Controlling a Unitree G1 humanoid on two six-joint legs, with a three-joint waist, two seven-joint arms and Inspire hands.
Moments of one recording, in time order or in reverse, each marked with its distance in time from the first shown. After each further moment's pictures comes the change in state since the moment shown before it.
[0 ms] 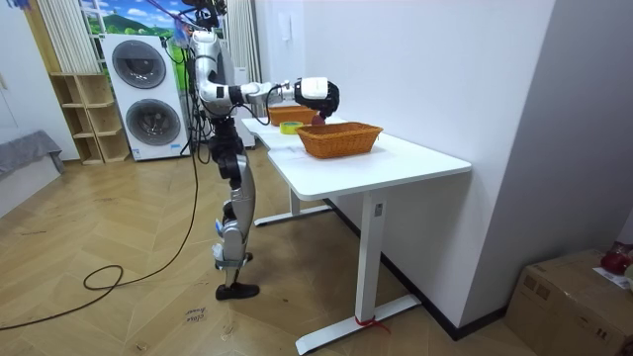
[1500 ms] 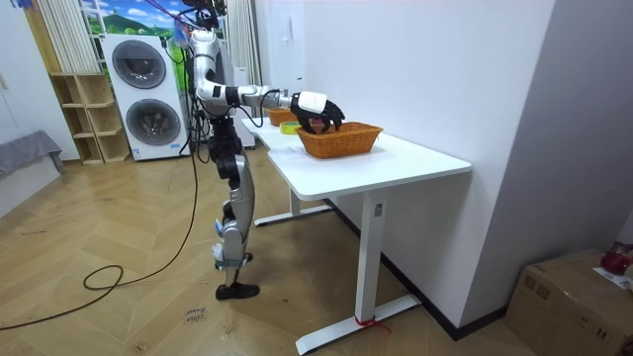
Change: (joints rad) left arm 0.003 -0.002 0.039 -0.031 -0.002 0.030 0.006; right arm 0.010 -0.003 -0.037 0.099 -0.162 0.048 0.153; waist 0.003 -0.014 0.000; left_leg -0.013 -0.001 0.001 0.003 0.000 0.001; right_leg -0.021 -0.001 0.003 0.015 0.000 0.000
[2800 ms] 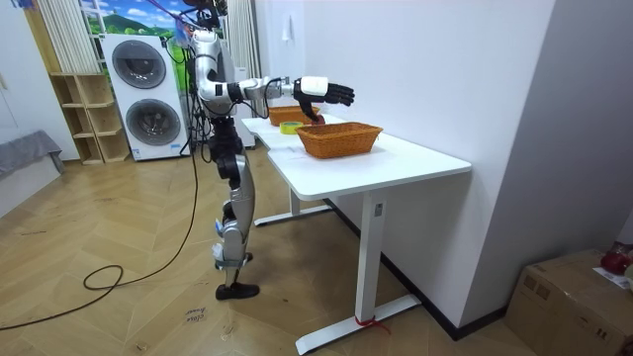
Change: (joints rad) left arm -0.015 0.002 -0.003 0.025 0.000 -0.017 0.006; right arm -0.013 0.000 -0.024 -0.156 -0.017 -0.005 0.016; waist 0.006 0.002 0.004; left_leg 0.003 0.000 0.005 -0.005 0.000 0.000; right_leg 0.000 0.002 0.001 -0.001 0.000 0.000
